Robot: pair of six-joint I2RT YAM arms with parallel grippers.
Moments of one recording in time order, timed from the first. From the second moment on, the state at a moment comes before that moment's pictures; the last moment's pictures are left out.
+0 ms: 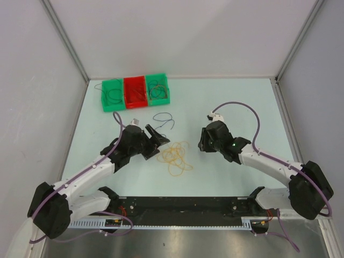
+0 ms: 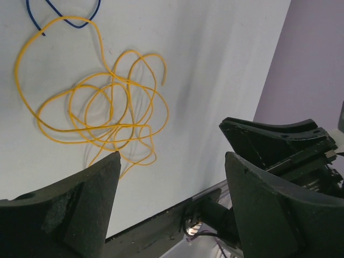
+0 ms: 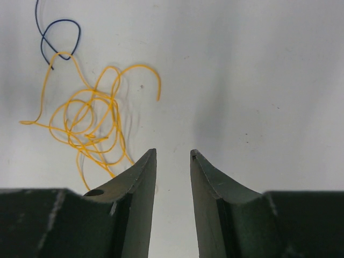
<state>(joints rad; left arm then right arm) -0.58 1.03 0.59 -0.19 0.11 -1.19 0.73 1.26 0.78 -0.27 0.15 0.60</state>
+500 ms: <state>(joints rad) -0.64 1.20 0.59 -0.08 0.11 -1.33 0.63 1.34 0.62 -0.02 0.07 0.60</state>
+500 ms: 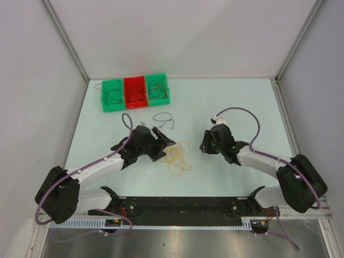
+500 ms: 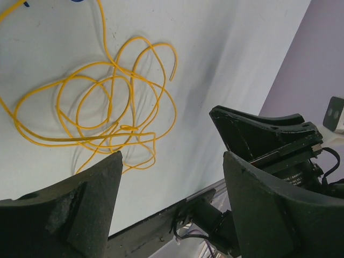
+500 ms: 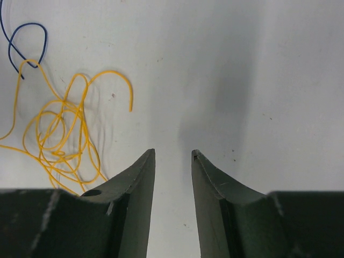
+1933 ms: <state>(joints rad) -0.65 1.51 0.71 -0.01 0.08 -1.26 0.54 1.43 0.62 0.09 -0.13 0.60</state>
